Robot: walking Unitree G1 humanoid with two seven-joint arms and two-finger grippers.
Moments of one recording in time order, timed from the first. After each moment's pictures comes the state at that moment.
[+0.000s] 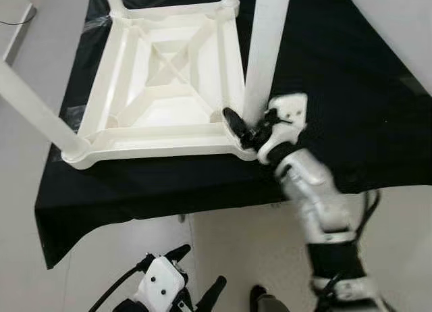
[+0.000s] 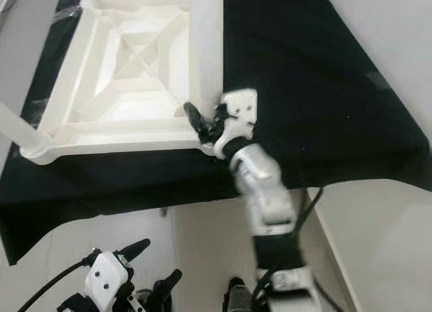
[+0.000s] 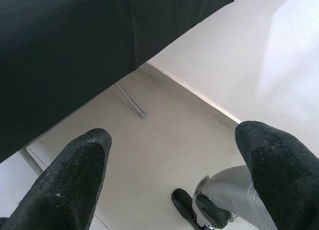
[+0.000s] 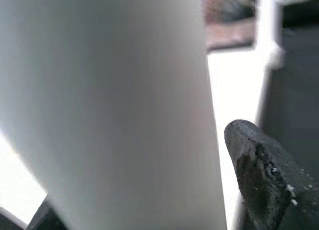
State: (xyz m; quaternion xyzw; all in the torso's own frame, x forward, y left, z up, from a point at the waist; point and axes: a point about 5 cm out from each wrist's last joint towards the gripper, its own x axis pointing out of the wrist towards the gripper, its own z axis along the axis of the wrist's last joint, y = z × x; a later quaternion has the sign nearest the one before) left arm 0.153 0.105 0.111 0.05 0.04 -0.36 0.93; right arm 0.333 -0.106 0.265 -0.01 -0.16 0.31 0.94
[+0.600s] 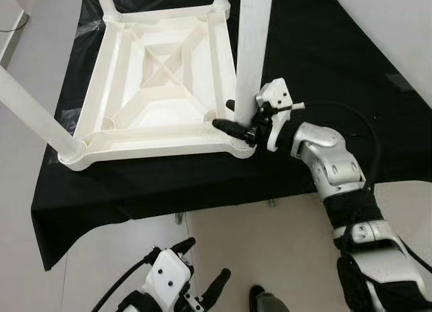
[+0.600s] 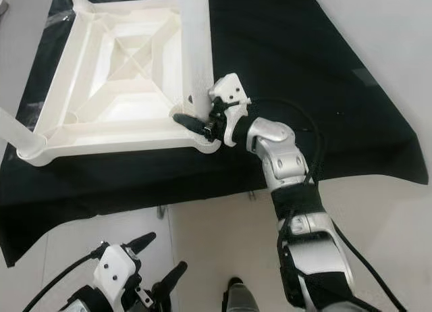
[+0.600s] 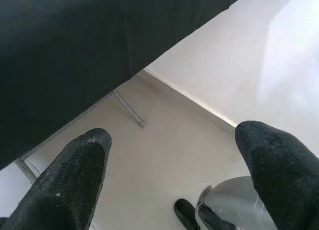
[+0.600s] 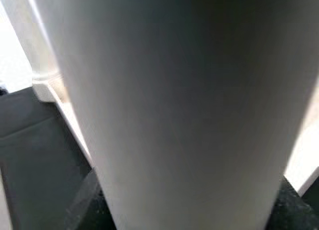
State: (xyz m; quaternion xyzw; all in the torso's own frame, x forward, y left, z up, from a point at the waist) left arm 0.165 0.100 0.106 0.05 0.03 -0.35 0.93; right arm 0.374 -0.119 0.260 -0.11 -0.07 0.46 0.88
